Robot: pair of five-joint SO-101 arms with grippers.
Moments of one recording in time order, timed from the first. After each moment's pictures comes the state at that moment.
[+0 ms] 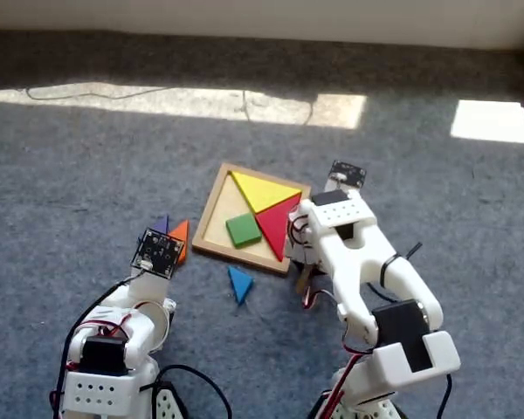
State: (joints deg) left arm -0.9 -102.4 96.0 75.5 -9.0; right arm -22.4 0.6 33.5 60.4 -31.3
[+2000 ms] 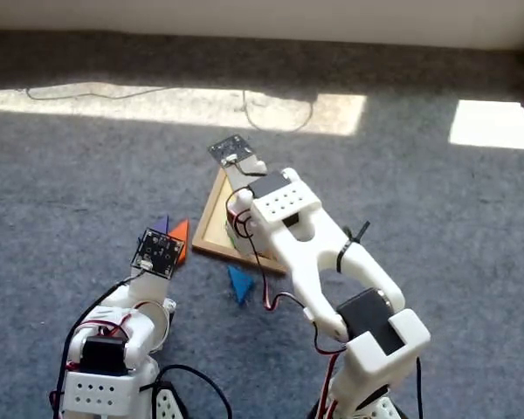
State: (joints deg) left arm -0.9 -102.4 96.0 75.5 -9.0; right arm -36.7 9.2 14.3 64.7 4.7
